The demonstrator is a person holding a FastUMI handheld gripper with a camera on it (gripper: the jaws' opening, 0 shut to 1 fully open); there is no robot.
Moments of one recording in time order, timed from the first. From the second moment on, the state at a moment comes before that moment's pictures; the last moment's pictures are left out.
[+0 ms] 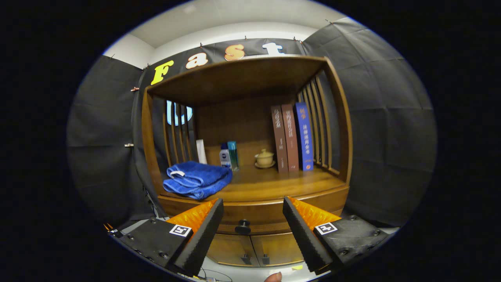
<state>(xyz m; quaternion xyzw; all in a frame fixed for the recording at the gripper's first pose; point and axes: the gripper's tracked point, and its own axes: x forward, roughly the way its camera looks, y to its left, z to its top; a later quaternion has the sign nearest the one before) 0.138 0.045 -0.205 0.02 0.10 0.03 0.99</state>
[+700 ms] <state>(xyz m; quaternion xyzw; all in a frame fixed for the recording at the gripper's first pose) 0.198 0.068 -0.348 0.00 0.17 0.01 0.99</state>
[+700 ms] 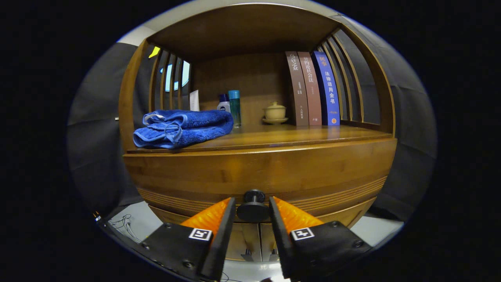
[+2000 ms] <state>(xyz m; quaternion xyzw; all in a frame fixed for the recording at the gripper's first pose) 0.068 0.061 -0.337 0.00 0.19 0.03 0.98</state>
